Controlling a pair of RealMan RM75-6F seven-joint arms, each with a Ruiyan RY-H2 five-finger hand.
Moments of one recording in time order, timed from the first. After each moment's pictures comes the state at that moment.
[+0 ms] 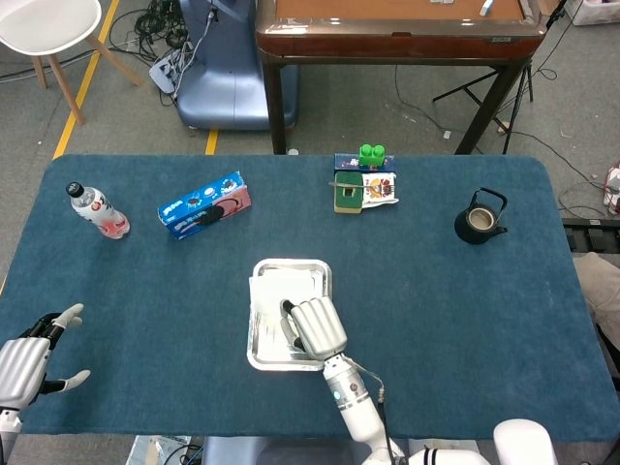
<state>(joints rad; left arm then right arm) -0.10 -1.05 0.01 -1.67 1.53 1.43 -0.06 0.57 -2.11 0.24 -1.46 -1.34 1.26 -0.72</state>
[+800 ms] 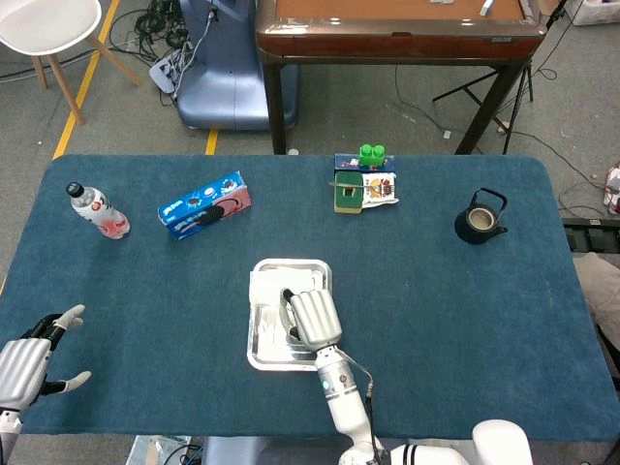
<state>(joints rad) -0.10 -1.05 0.02 -1.68 1.54 1.43 -0.06 0.61 -2.21 0.31 -1.36 -1.28 1.29 -0.71</state>
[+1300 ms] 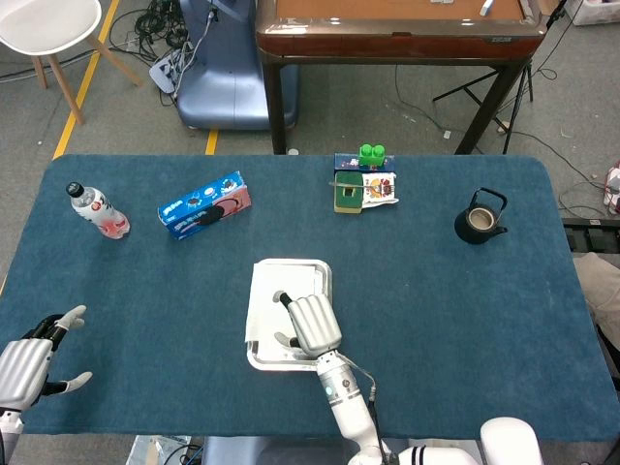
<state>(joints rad) -0.10 -1.05 0.02 -1.68 1.54 1.43 -0.05 0.60 -2.15 0.27 -1.43 -1.28 1.27 -0.71</state>
